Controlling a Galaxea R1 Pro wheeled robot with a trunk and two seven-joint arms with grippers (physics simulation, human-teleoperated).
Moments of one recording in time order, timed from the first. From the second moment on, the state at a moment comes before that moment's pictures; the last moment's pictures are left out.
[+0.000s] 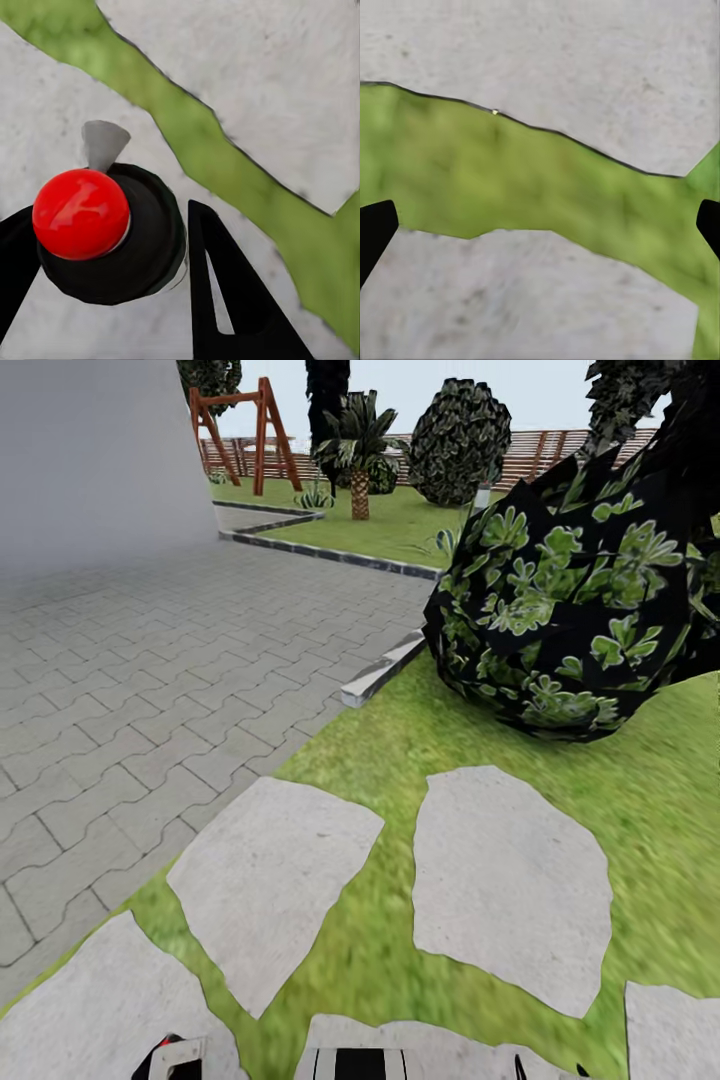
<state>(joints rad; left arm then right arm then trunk) -0.25 0.05 0.21 -0.31 -0.07 -0.53 0.05 -0.14 -0.10 0.03 -0.39 -0.10 -0.63 -0.08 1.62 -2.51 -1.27</state>
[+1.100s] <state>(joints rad) -0.25 0.05 0.20 -0.31 -0.07 -0.53 0.05 -0.14 -0.07 0.03 -0.34 -0.11 -0.63 -0.08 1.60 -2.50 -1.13</state>
